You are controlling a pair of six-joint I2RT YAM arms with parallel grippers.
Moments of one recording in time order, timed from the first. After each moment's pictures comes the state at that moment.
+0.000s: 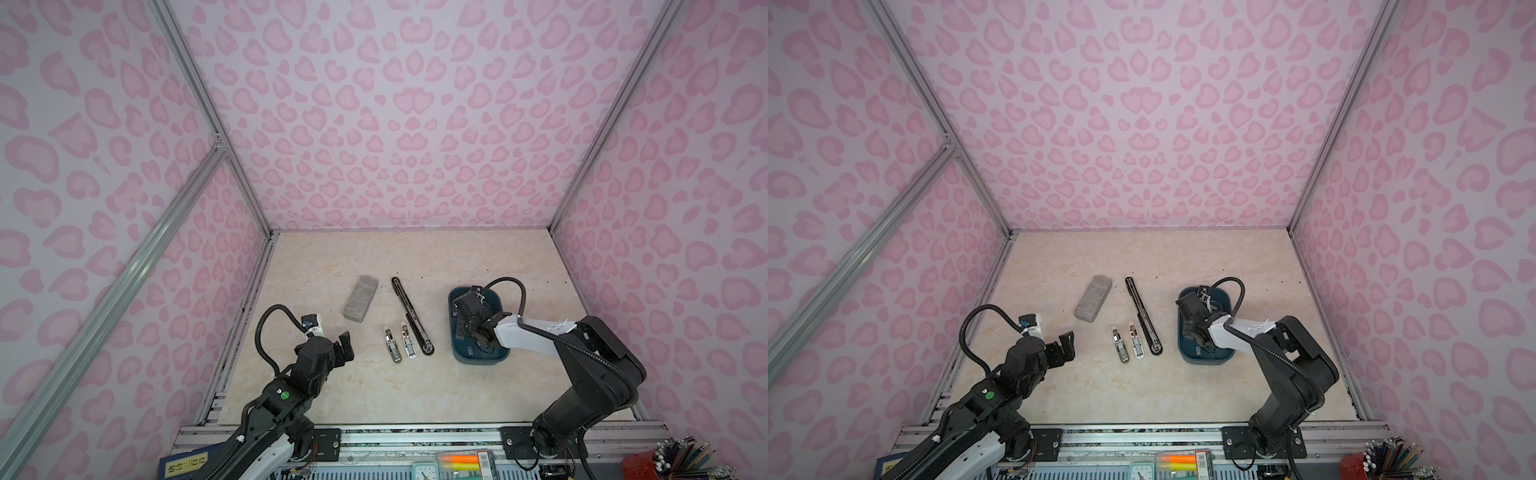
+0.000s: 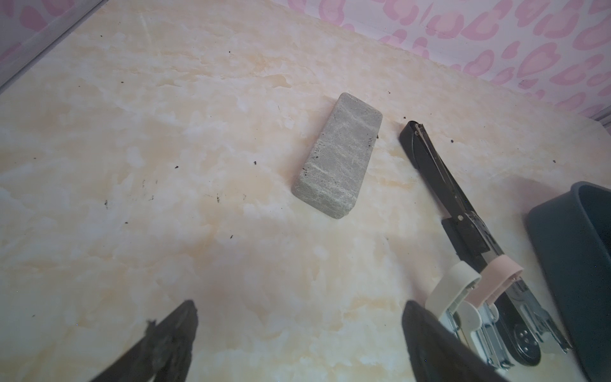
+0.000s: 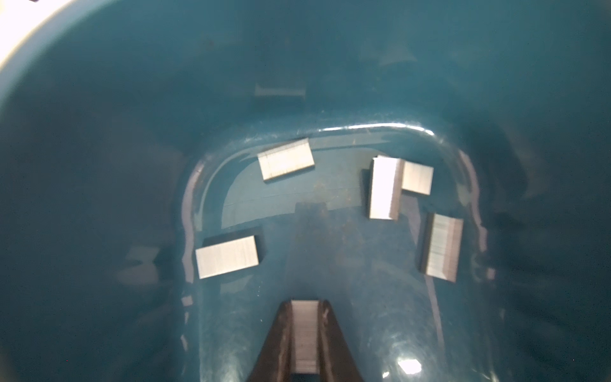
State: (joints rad) left arm -0.56 0.55 0.32 -0.38 -0.39 -0.59; right arm 0.56 1.64 0.75 -0.18 0.36 0.64
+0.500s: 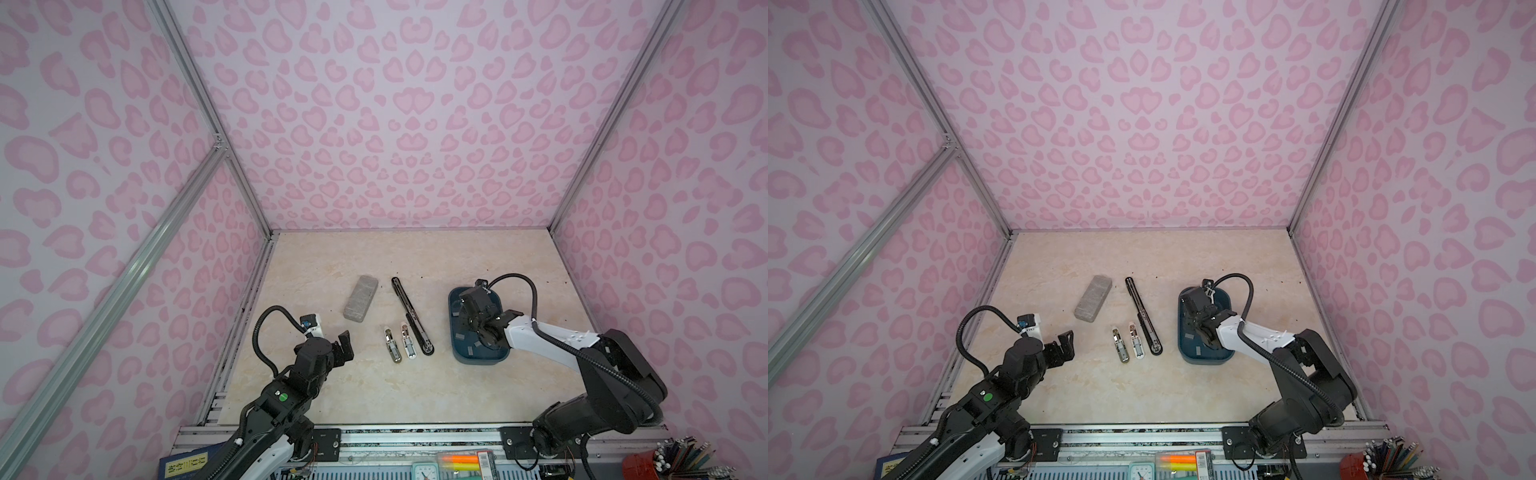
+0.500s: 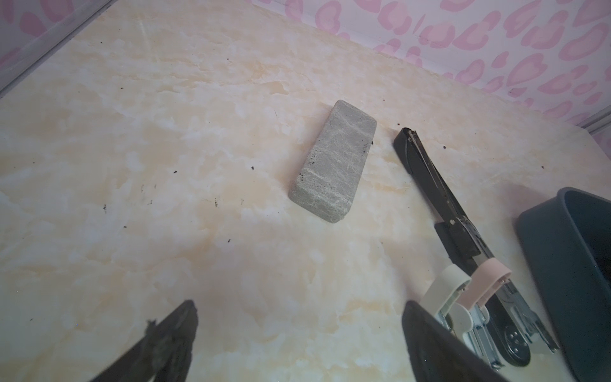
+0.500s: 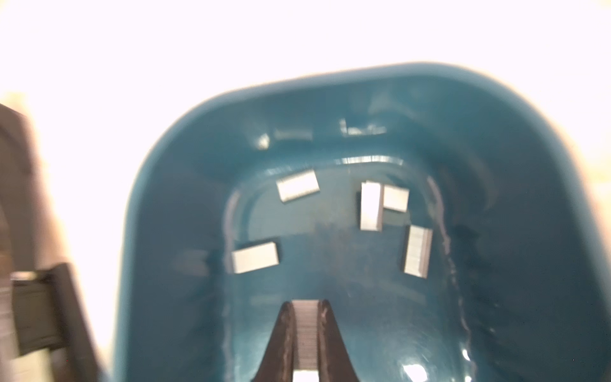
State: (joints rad) left arm -0.56 0.52 0.32 -0.39 -0.39 -0.59; right arm 0.55 1.49 0.76 -0.22 0.33 0.63
